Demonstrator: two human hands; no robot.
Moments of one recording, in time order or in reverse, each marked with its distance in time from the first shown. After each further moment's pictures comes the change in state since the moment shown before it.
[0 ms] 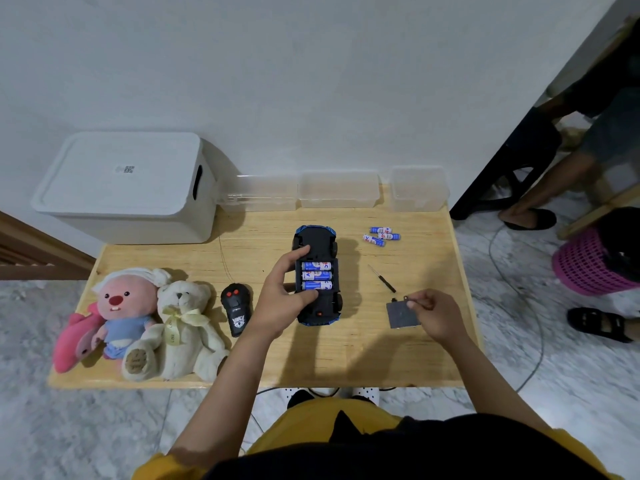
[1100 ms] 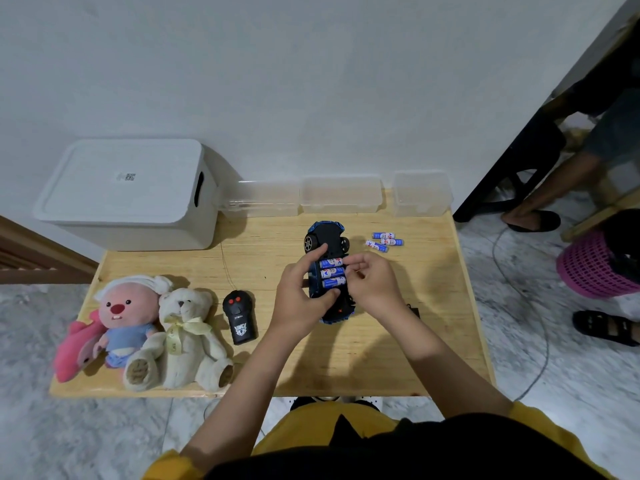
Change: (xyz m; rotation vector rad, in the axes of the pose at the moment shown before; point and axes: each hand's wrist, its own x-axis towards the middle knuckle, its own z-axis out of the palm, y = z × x) left_hand 0.009 0.002 0.023 0.238 0.098 0.215; right_hand -0.023 -0.139 0.057 0.171 -0.077 -0.159
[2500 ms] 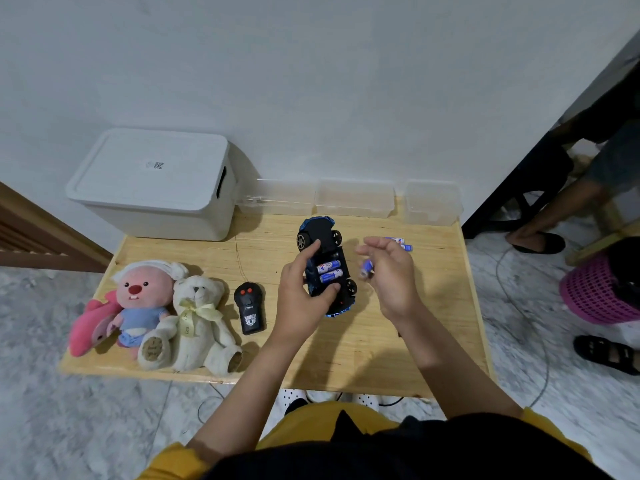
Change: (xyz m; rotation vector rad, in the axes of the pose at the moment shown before) left_hand -0.022 0.003 -0.010 -0.039 0.164 -0.003; right_hand -0.016 -0.034 -0.005 0.607 0.038 0.136
